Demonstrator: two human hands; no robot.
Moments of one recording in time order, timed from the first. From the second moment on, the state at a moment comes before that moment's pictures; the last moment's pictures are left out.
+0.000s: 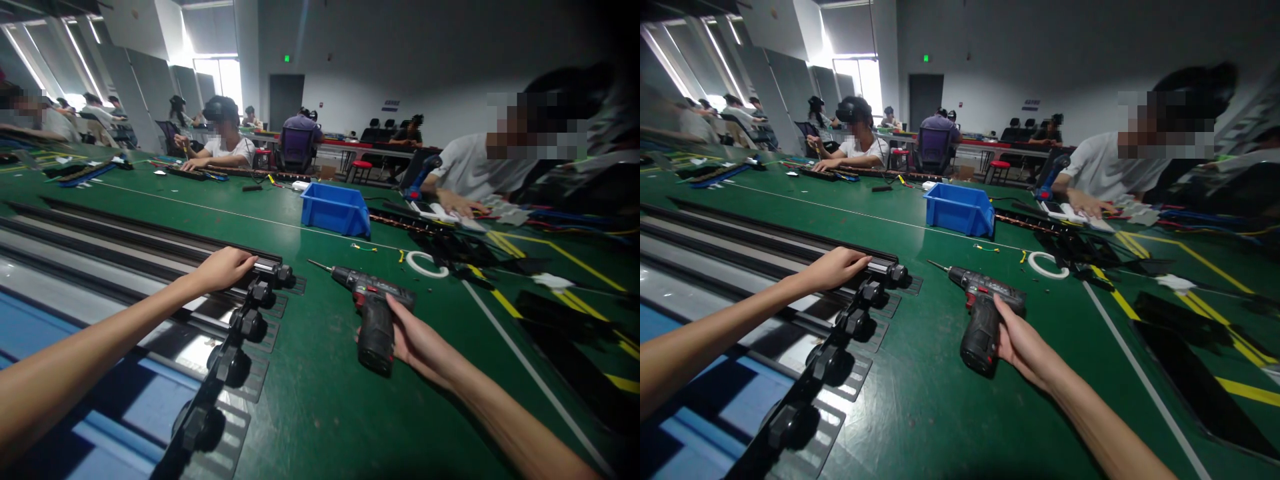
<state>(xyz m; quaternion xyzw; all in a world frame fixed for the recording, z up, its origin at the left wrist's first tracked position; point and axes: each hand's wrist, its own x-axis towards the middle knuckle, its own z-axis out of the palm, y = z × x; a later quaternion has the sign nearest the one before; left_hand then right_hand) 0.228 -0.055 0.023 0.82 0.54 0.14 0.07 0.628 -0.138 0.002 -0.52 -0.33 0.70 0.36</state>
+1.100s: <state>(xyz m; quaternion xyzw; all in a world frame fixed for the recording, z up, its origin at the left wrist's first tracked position) 0.227 -0.057 0.023 0.82 0.54 0.17 0.06 0.458 -0.131 -0.032 -0.43 -0.79 0.22 0.37</state>
